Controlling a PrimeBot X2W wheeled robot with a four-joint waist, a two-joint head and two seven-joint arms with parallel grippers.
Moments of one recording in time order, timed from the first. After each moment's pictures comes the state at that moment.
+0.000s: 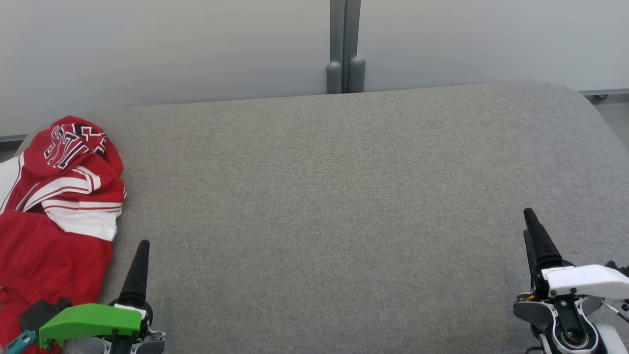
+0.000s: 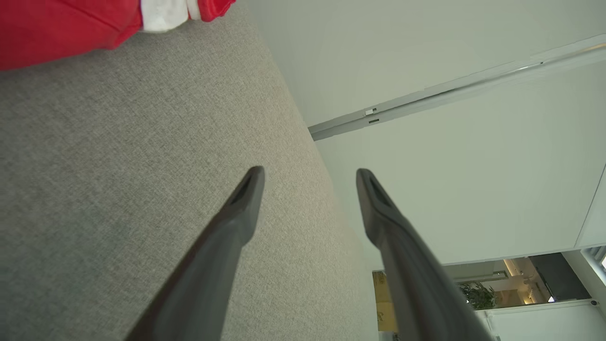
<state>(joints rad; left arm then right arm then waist) -0.01 0.05 0.00 0.27 -1.36 -0.09 0.02 0.00 -0.03 -0.07 0.26 1.34 0.09 0.02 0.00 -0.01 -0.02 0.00</state>
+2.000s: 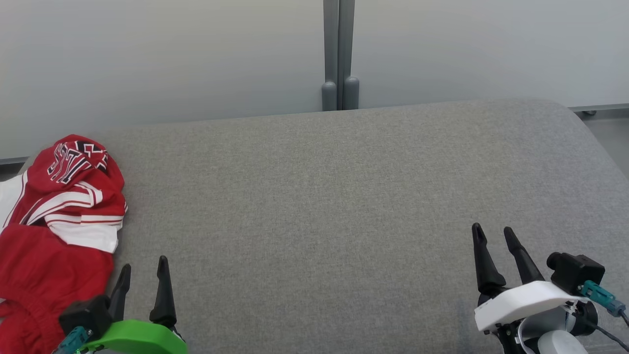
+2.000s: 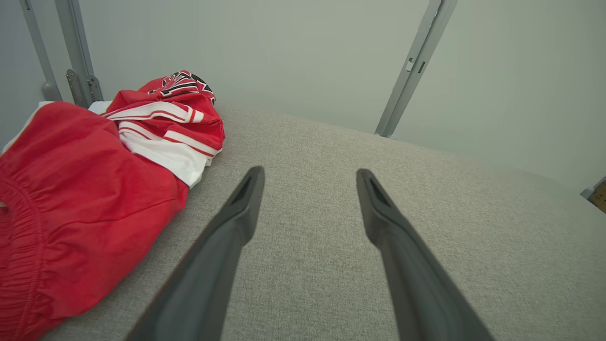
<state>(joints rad) 0.08 0.08 -0.11 0.15 -0.47 0.07 -0.18 0.10 -0.07 0.16 0.11 0.46 -0.03 -0.18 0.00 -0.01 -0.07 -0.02</state>
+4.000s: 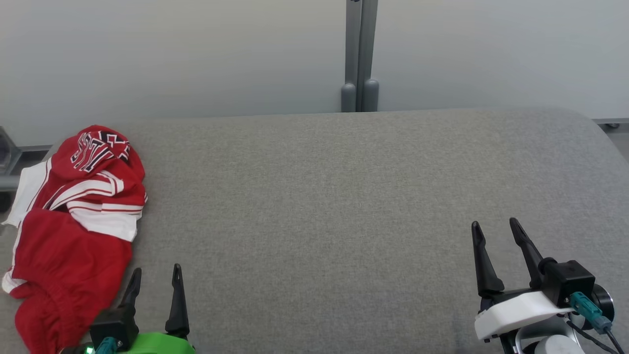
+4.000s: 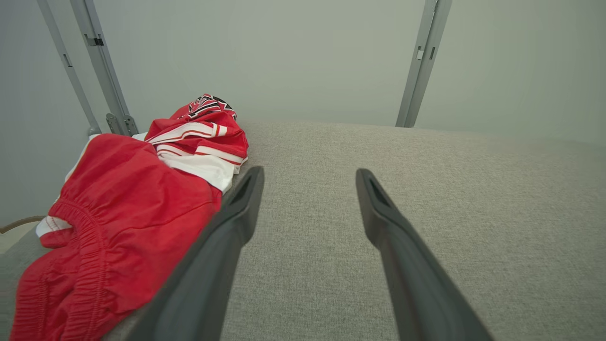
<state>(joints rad) 0.11 0.06 -0.13 0.16 -0.26 0.10 -0.25 0.13 -0.09 0.17 0.04 0.16 -0.06 -0.25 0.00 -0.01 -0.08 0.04</state>
